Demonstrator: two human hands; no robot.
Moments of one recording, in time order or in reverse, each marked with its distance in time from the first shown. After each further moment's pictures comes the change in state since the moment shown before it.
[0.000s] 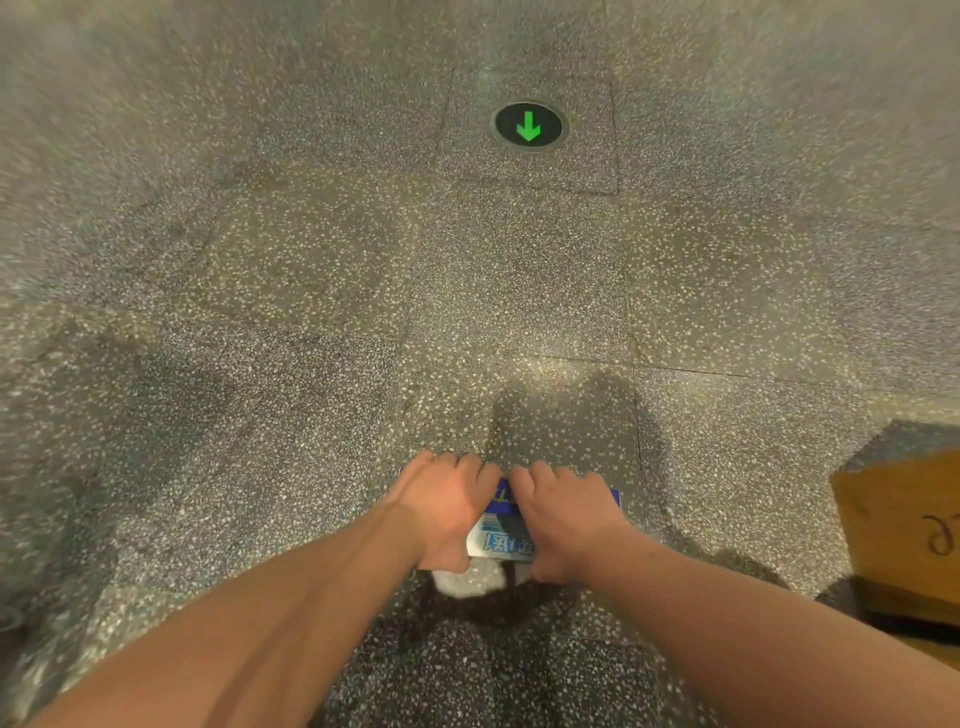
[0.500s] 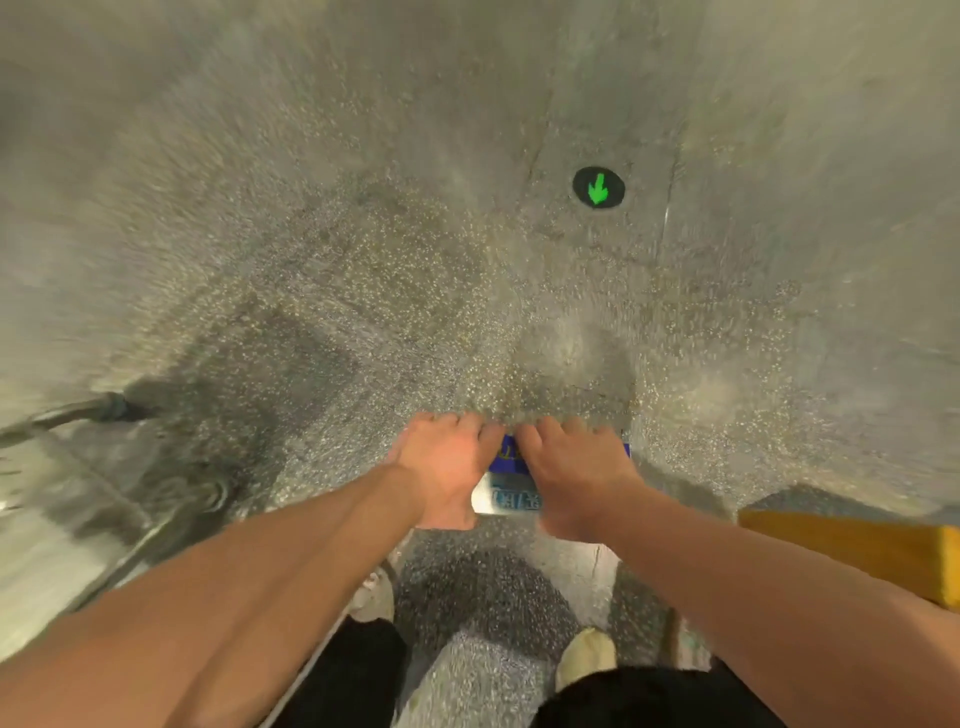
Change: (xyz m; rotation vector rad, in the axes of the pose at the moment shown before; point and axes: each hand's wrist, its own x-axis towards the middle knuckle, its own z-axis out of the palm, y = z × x) left_hand -0.228 -0.035 -0.256 -0.162 0.066 -0.183; right_hand -0.149 -0.062 -0.318 -0.139 -0.015 -0.158
